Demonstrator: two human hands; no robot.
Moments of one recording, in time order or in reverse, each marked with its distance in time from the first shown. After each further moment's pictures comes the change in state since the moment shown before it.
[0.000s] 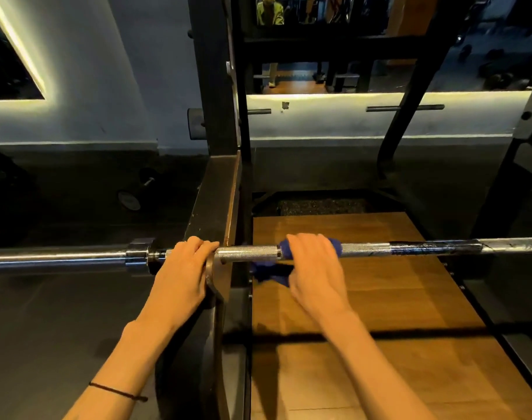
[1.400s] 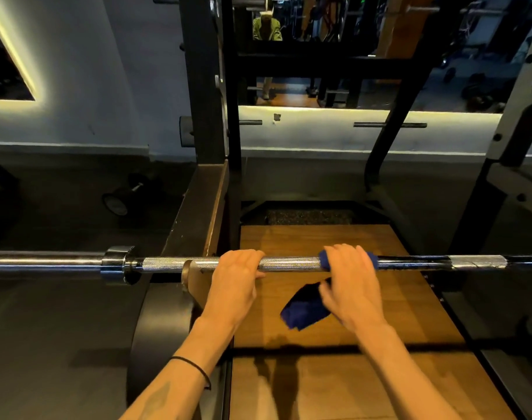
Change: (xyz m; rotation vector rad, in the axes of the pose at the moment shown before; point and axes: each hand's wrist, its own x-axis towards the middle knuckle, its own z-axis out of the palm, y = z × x) left_hand 0.034 0.098 0.064 -0.023 0.116 0.135; right_hand -0.023 0.099 -0.013 -0.127 0.067 0.037
